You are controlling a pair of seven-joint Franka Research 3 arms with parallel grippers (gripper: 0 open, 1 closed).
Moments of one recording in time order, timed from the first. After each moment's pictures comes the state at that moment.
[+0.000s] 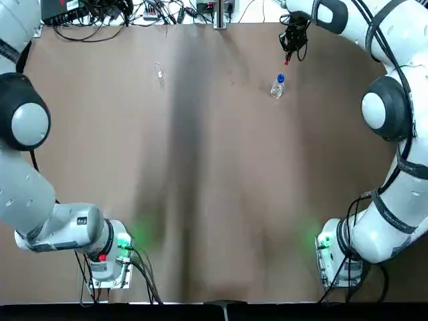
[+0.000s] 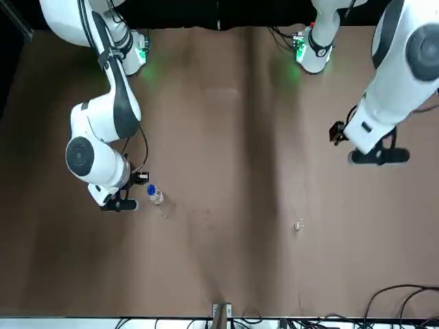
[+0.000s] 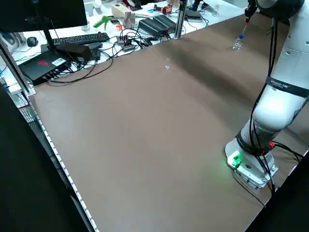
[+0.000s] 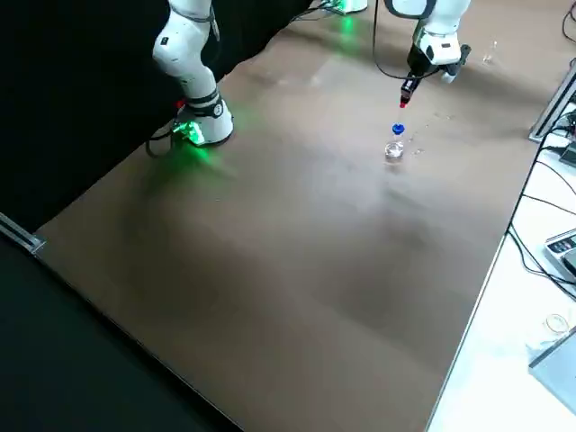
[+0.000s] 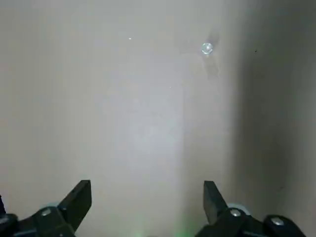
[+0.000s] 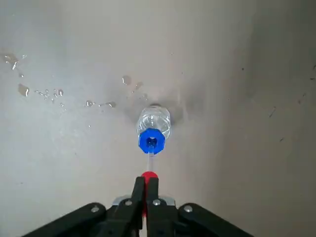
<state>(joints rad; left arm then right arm) 0.06 0.21 -0.40 -1.40 0.23 1.46 -0.28 0.42 0.46 -0.15 -1.53 0.15 1.84 0.22</state>
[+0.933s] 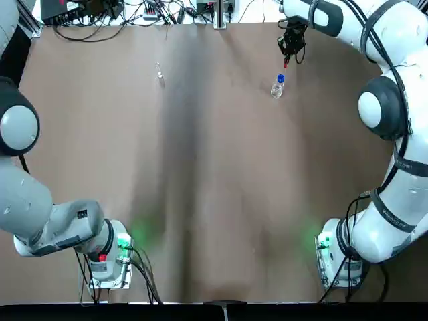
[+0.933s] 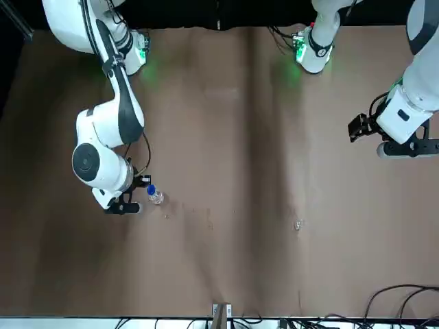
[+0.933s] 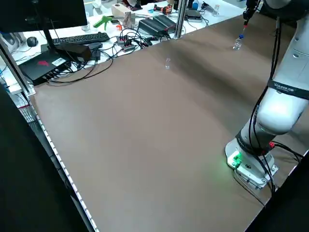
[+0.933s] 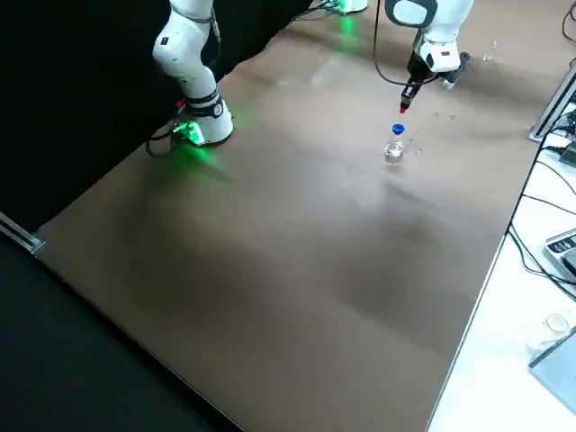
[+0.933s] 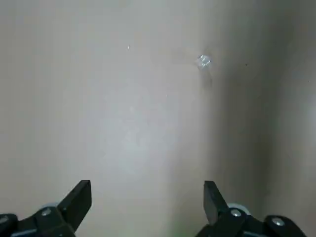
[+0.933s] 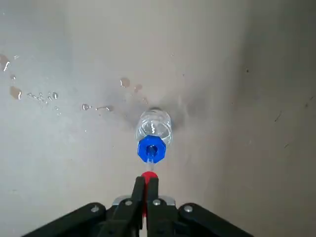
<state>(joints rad) 0.21 0.14 -0.44 -1.45 0.12 1.52 -0.20 0.42 0.49 -0.15 -1.53 0.15 1.87 0.22</state>
